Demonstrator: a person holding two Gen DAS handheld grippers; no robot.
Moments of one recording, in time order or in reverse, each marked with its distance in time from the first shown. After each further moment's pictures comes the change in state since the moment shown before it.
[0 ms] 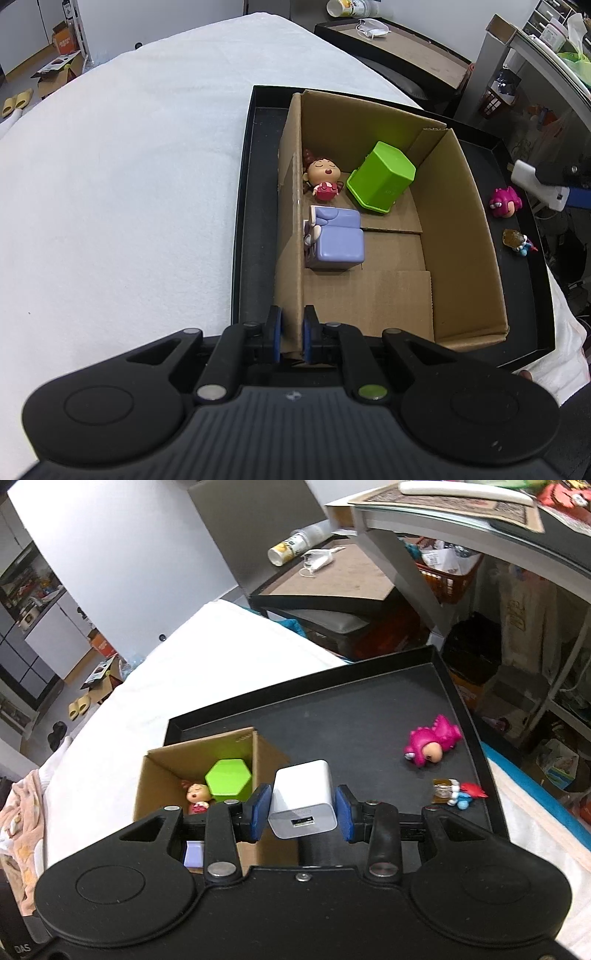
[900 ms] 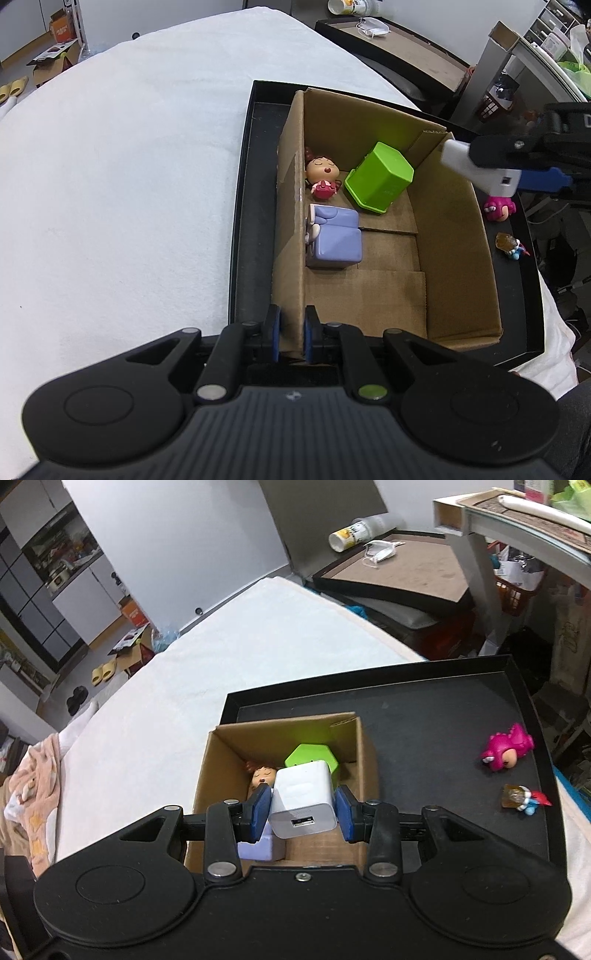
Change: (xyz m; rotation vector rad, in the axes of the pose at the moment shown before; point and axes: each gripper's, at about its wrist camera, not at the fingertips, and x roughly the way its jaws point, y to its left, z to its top) left arm 0.002 0.010 0.003 -0.021 0.016 -0.045; right arm 0.020 0.077 -0.007 -0.111 0.045 0.052
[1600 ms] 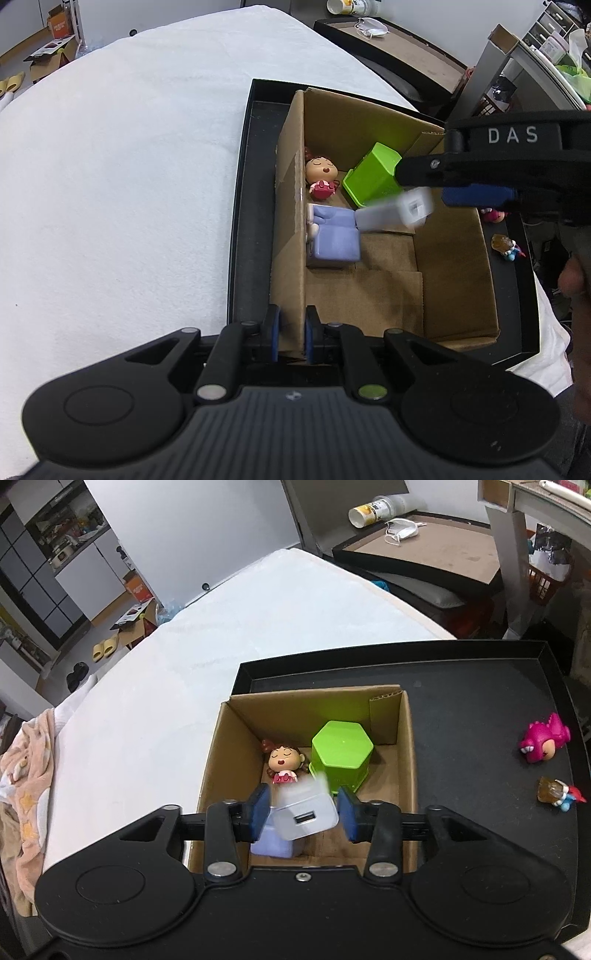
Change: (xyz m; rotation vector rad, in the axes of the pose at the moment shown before) left arm 0.001 0.004 0.001 -0.008 0.005 -0.021; right arm 0.038 0.023 -0.009 -0.033 0.065 0.001
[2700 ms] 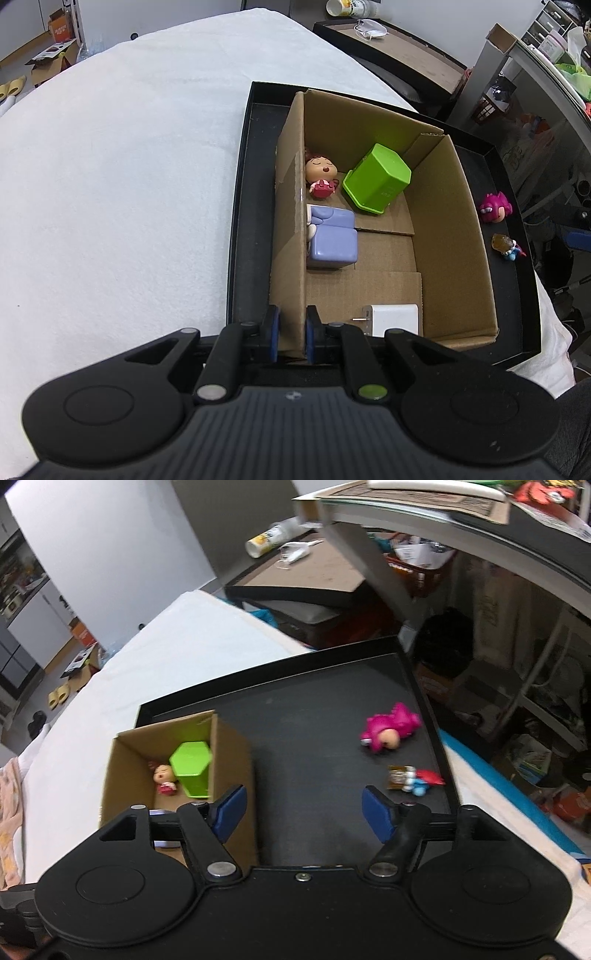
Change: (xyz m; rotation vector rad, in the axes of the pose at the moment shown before) left arm -0.002 -0.003 -0.002 0.008 -0.010 0.009; right arm -0.075 -0.126 -0.016 0.144 -0.079 -0.133
